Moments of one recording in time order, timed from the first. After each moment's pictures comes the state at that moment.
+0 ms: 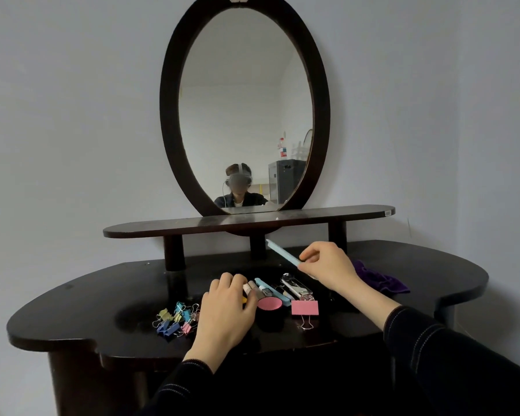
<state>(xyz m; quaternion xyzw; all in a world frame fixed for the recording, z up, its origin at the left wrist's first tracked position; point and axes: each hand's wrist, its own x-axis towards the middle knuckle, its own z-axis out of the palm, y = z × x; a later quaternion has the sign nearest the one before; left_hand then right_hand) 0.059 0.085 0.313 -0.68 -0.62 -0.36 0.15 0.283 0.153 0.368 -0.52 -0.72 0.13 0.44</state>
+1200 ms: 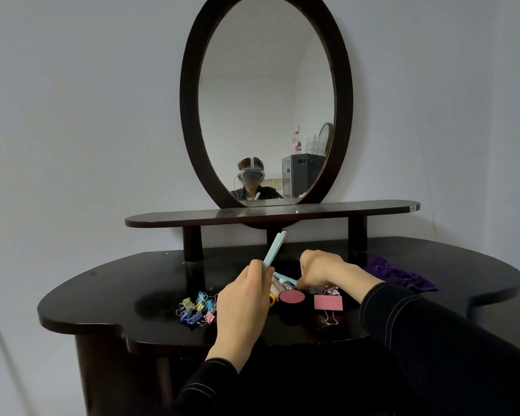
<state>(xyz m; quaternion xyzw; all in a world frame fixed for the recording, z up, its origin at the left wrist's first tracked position) 0.063 0.060 0.321 -0.64 -0.57 -0.46 0.23 0.218 0.164 0.385 -0.59 -0.80 0.03 0.05</state>
